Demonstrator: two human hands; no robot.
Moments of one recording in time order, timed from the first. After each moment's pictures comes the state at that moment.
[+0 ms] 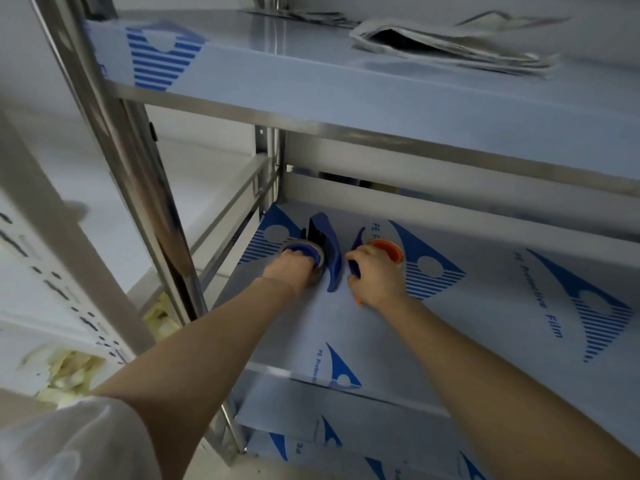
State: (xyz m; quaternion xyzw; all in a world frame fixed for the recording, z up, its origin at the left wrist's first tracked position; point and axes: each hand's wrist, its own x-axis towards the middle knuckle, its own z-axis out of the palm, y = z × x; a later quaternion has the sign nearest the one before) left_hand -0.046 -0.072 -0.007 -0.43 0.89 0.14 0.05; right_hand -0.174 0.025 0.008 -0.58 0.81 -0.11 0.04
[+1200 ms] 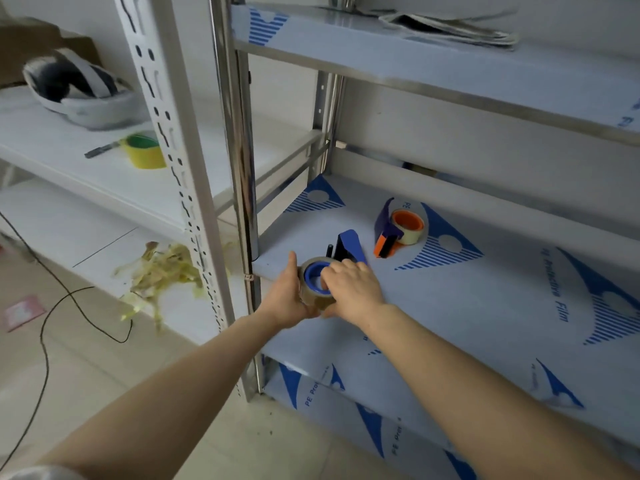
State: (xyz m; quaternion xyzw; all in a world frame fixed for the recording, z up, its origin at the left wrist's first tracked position) left_hand 0.055 0.103 -0.041 -0.50 0.74 0.41 -0.20; right_hand -0.079 0.133 -0.001 -0.76 0.64 0.05 -0.02
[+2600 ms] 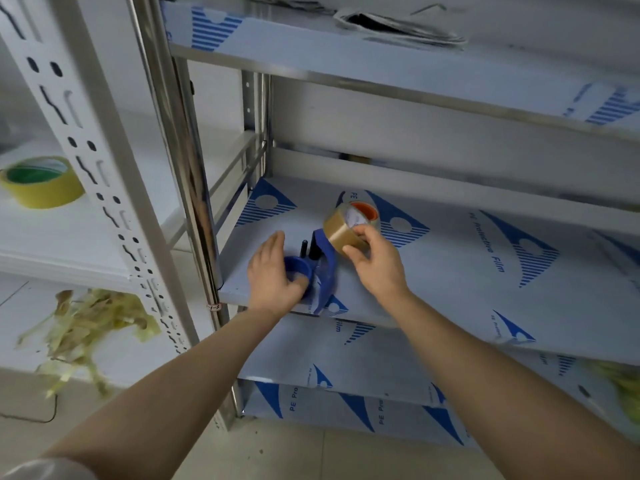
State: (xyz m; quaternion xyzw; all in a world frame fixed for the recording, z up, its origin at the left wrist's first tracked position) left_hand 0.044 0.056 -0.022 -0.45 0.80 0.29 -0.26; right_hand -0.106 0.138 0.023 -0.49 0.77 -0.39 0.07
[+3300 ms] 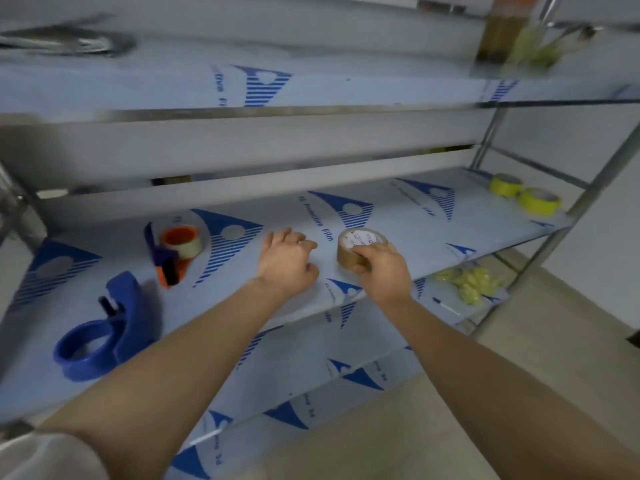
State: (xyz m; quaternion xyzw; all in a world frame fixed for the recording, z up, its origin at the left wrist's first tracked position) left_hand -0.178 0.190 0.041 -0.14 0.99 0.06 -0.07; right_hand -0.252 0.350 0.031 -0.30 0.92 -0.25 -0.10
